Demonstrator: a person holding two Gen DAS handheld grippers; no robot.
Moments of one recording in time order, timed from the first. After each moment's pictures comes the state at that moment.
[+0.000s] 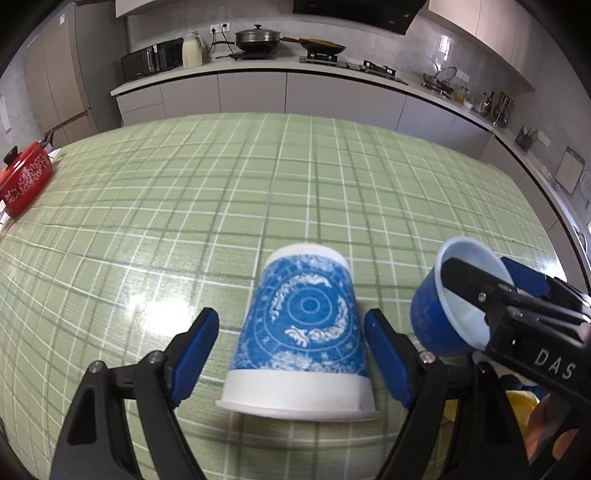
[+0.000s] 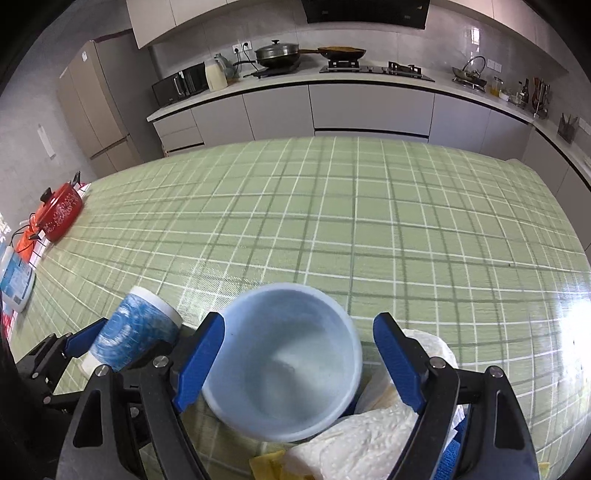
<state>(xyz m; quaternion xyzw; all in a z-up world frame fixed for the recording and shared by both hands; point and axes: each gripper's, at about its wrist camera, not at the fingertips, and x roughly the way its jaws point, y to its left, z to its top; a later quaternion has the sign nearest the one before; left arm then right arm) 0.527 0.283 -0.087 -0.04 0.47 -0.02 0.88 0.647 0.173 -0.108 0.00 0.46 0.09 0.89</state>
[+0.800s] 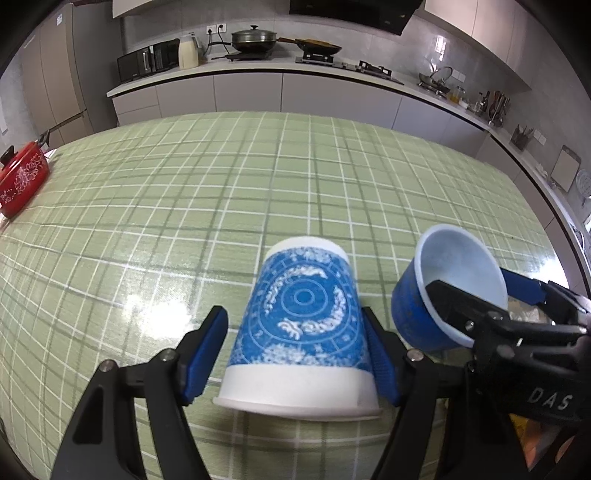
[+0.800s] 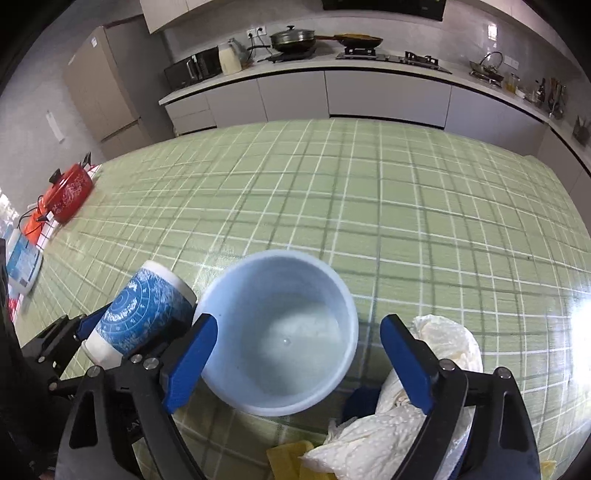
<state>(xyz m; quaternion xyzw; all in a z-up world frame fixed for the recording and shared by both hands) 0.521 0.285 -0.089 -0.04 0.47 -0.03 0.88 0.640 0.193 -0.118 -0.01 0.48 0.12 0.87</state>
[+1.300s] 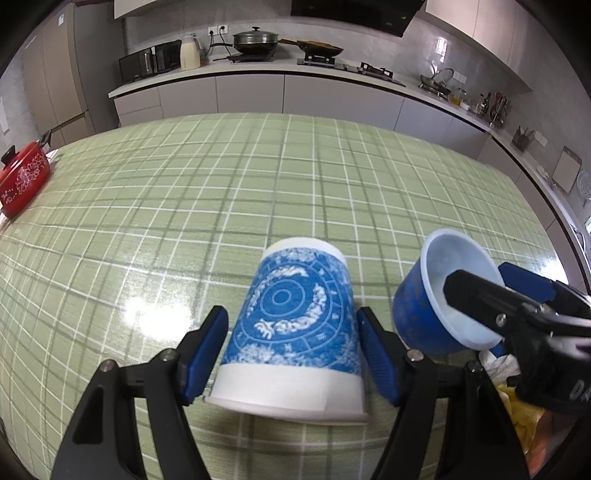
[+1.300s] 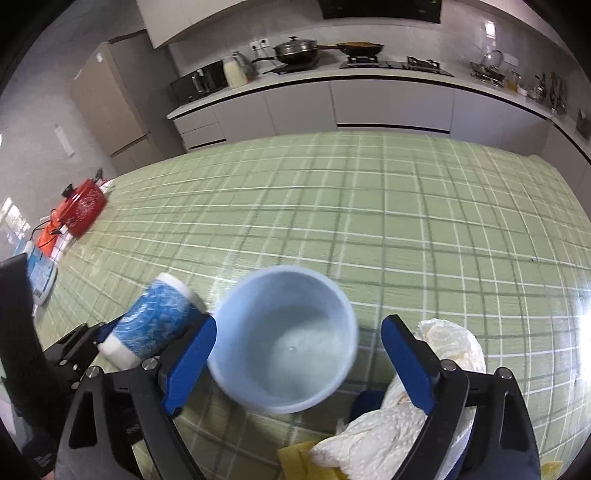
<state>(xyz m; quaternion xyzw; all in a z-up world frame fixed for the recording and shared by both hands) 0.520 0.292 -0.089 -0.04 0.46 -0.03 0.88 0.636 0.187 -0.107 0.01 0.46 0.14 0.88</state>
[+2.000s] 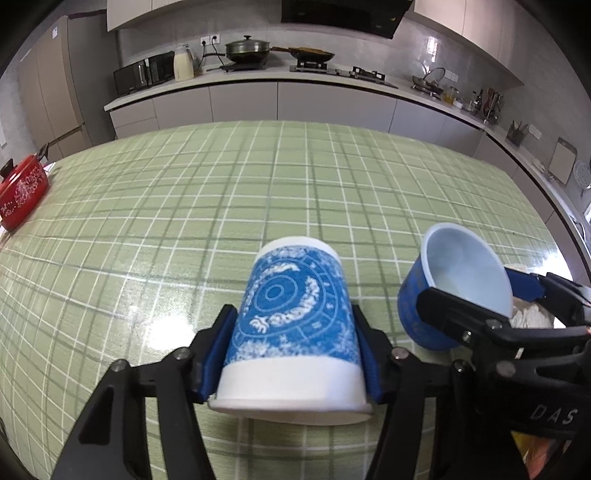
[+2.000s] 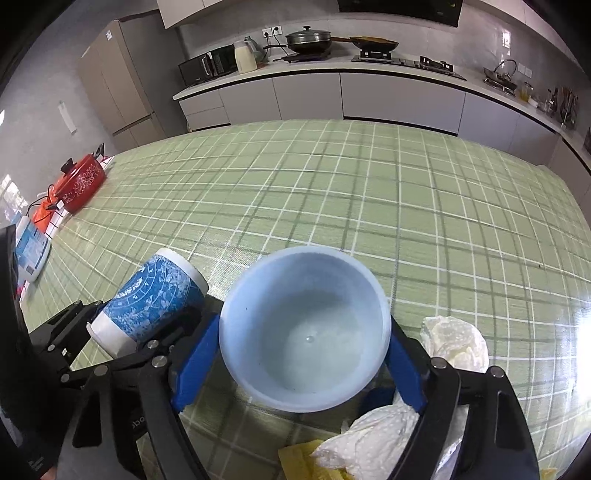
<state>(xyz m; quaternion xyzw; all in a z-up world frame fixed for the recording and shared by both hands) 0.514 0.281 -0.091 -0.02 0.44 -0.03 0.89 0.635 0.197 -0.119 -0.02 0.47 0.14 0.87</state>
